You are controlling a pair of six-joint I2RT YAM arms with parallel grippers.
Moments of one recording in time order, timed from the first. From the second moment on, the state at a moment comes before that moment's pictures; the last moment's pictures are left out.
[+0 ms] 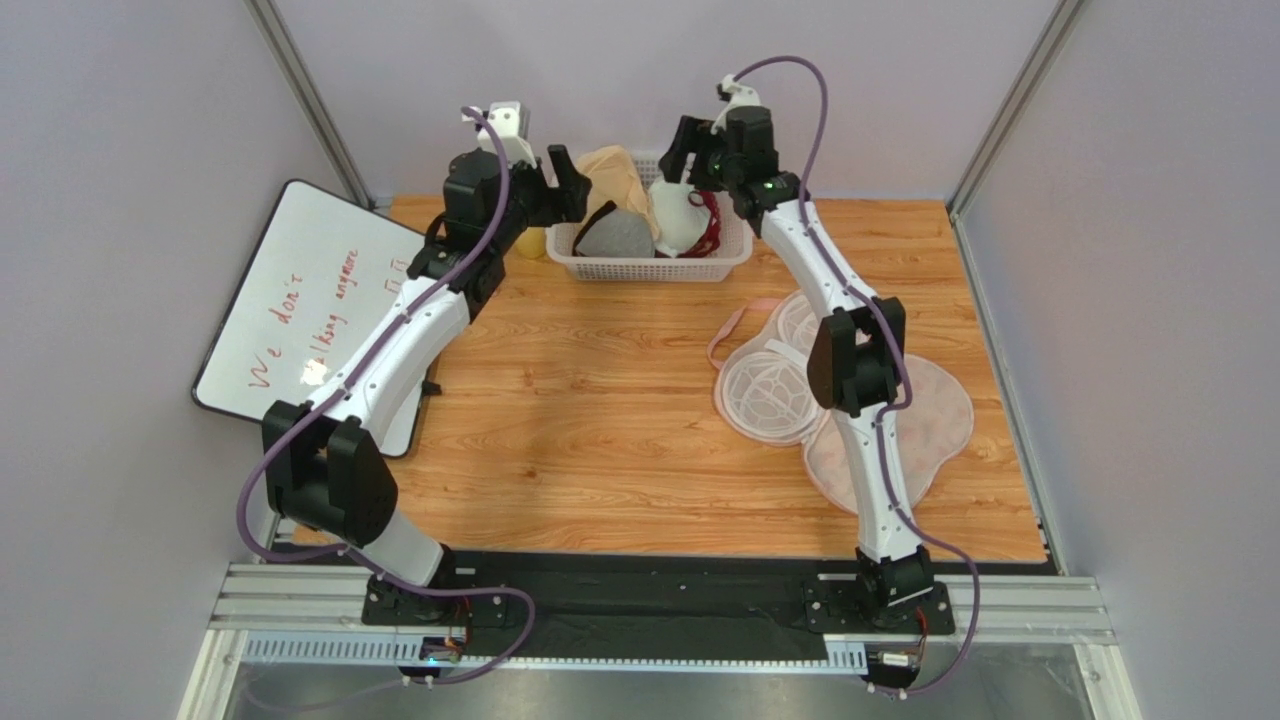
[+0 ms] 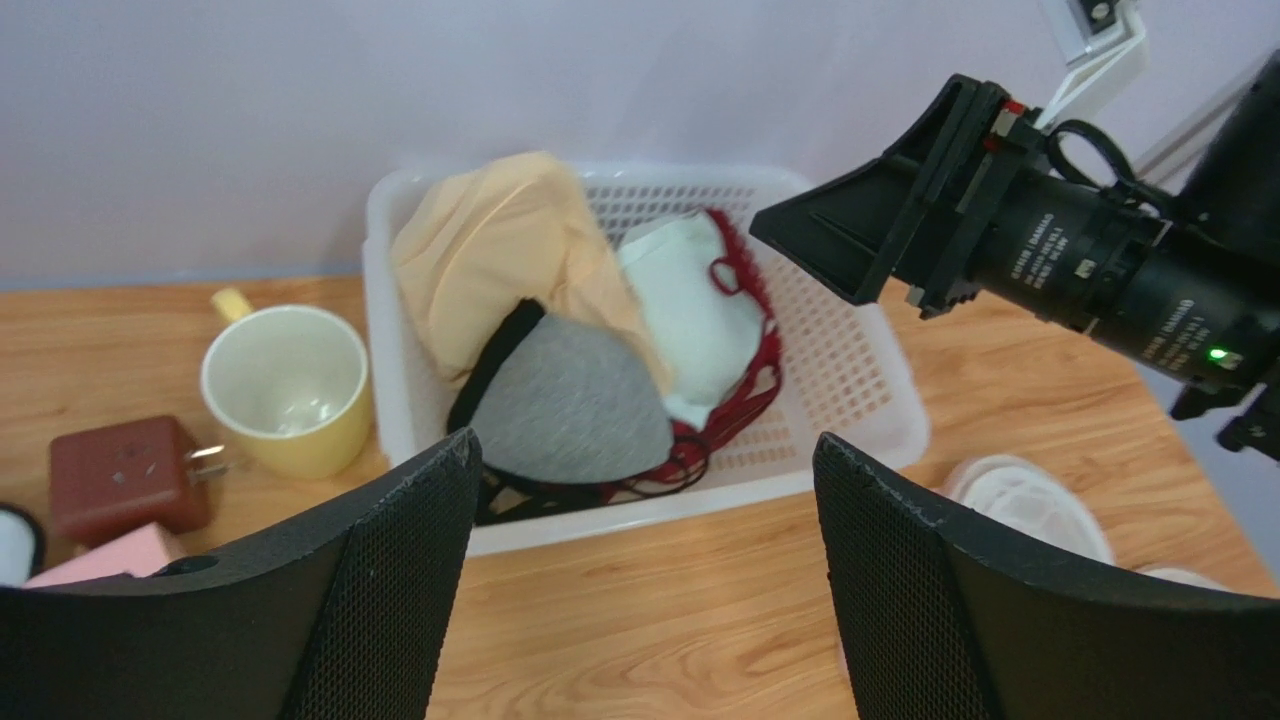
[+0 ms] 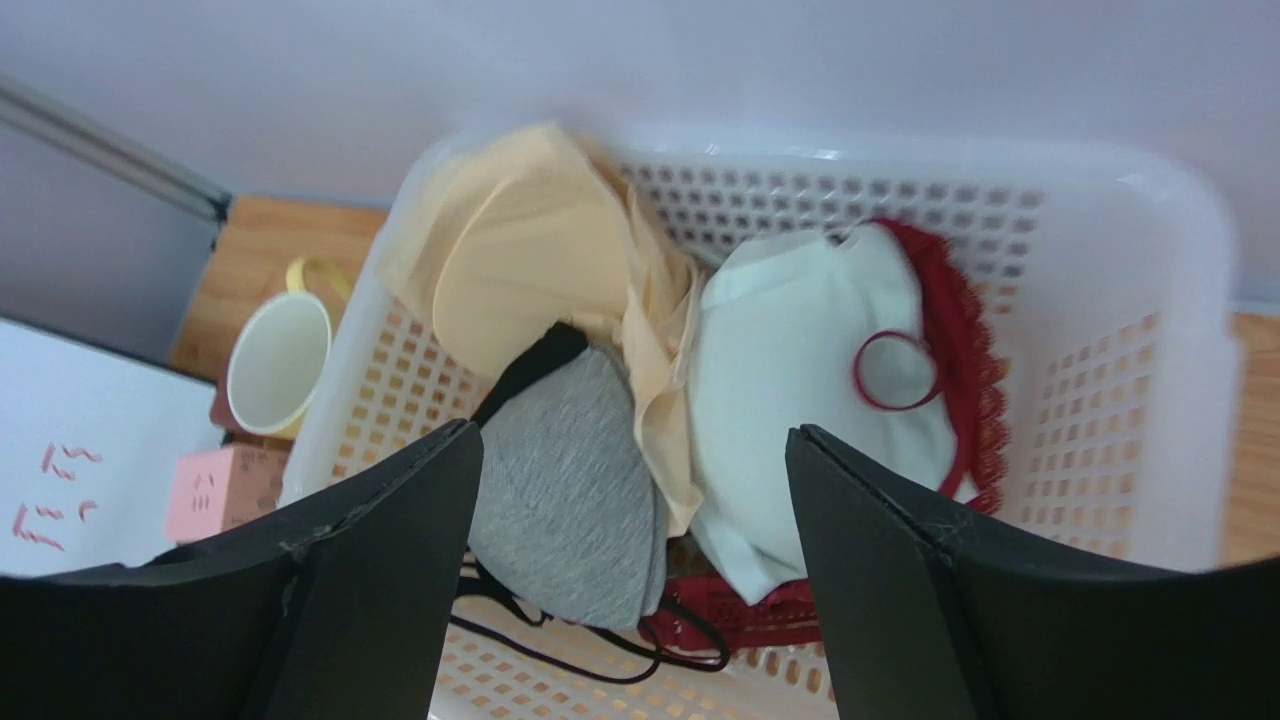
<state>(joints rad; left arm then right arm) -0.33 1.56 1.44 0.01 0.03 -0.29 0.32 2.44 2.44 -0.29 -0.12 0.40</state>
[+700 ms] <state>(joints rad) -0.30 1.61 1.32 -0.02 0.00 -0.19 0.56 2.63 2.47 -0.29 0.03 0.07</state>
